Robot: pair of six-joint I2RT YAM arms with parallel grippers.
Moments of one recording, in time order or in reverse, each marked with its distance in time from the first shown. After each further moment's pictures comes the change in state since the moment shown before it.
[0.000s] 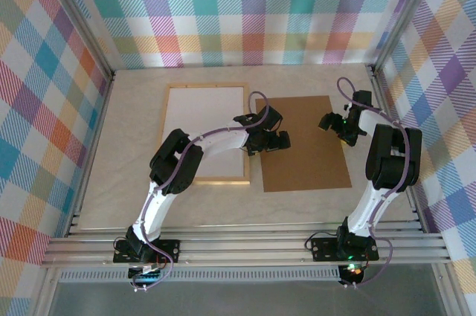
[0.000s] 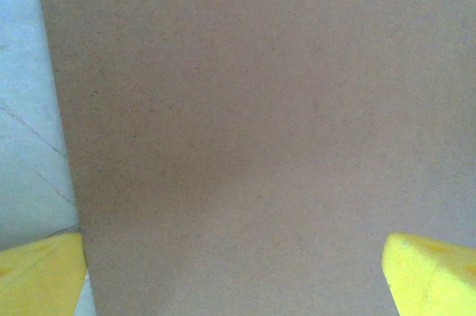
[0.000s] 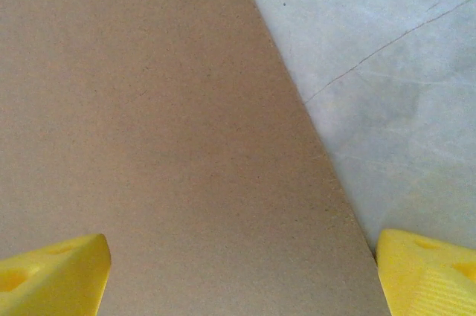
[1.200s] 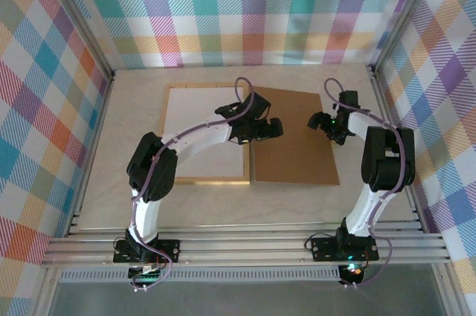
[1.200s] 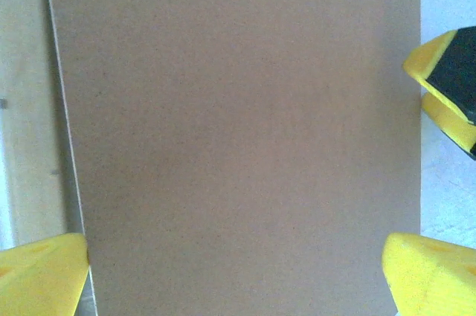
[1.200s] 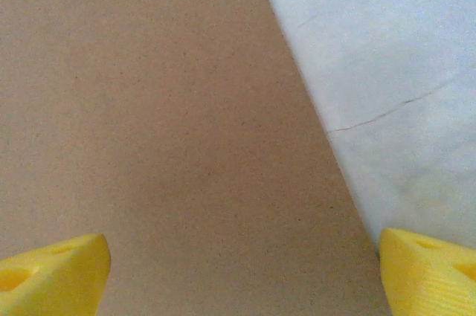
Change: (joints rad) left arm 0.052 -0.216 -0.081 -0.042 -0.029 0.050; right arm 0.118 -0.018 -0.045 0.092 0.008 0.088
